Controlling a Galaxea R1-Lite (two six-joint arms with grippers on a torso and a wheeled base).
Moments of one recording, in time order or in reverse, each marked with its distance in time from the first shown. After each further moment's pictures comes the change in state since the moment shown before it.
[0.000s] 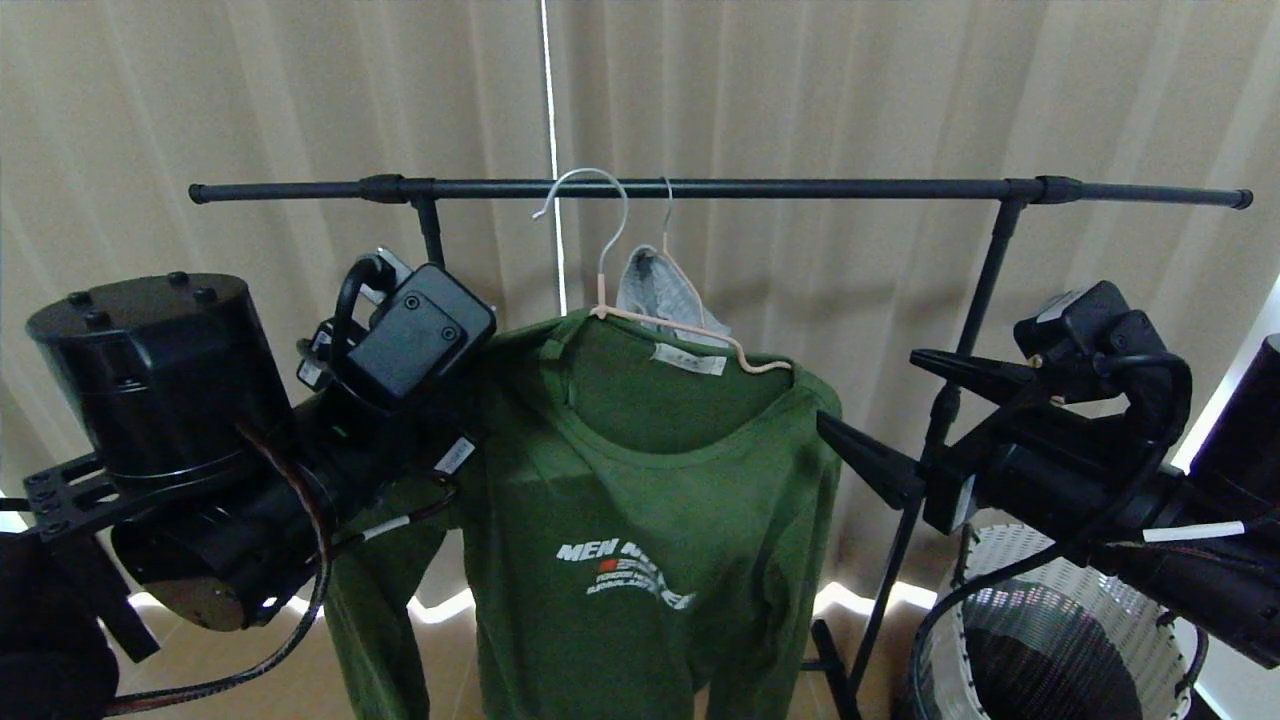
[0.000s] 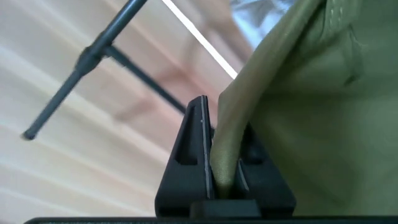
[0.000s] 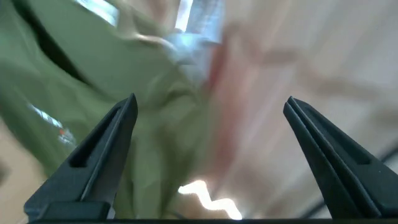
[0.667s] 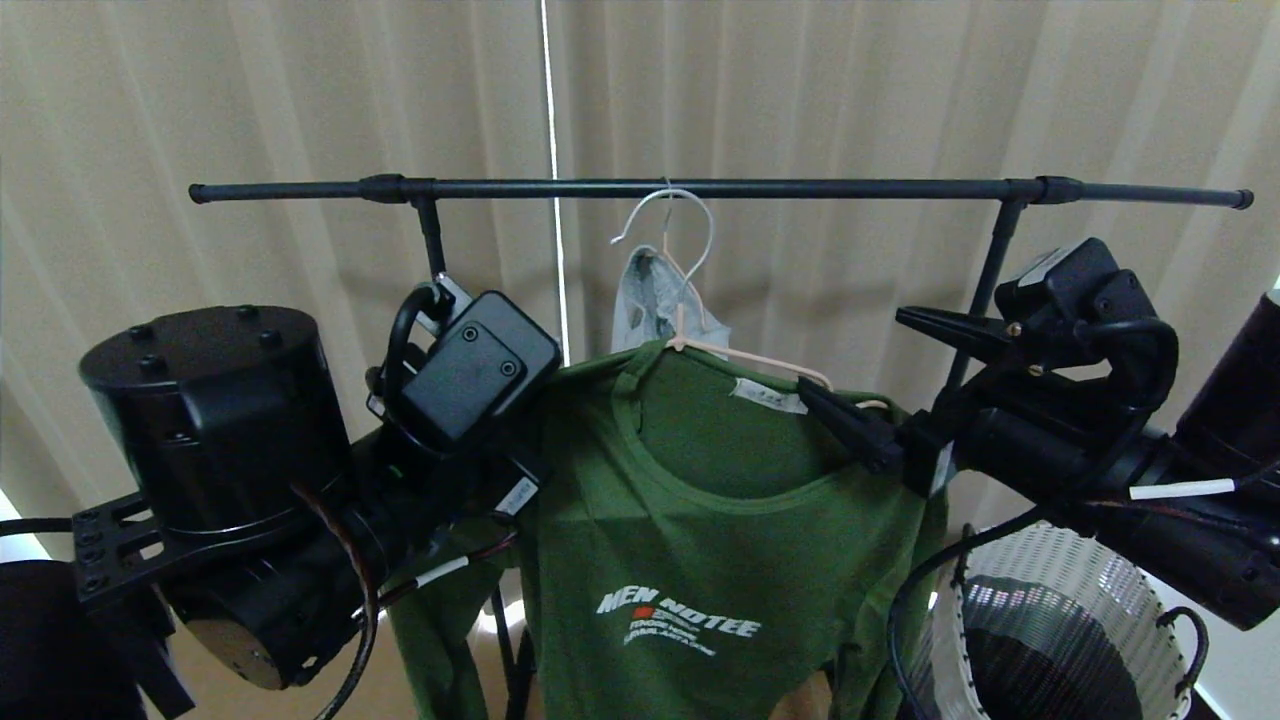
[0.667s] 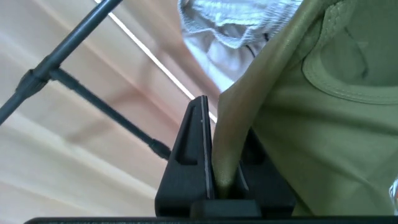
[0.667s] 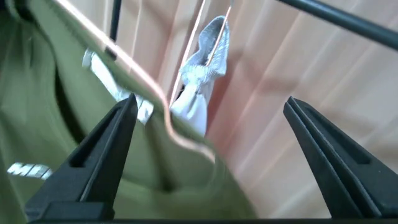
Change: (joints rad) left arm -0.137 0.023 0.003 -0.004 -0.013 -0.077; right arm 0.011 0.033 -0.086 -0.011 -0.005 -0.094
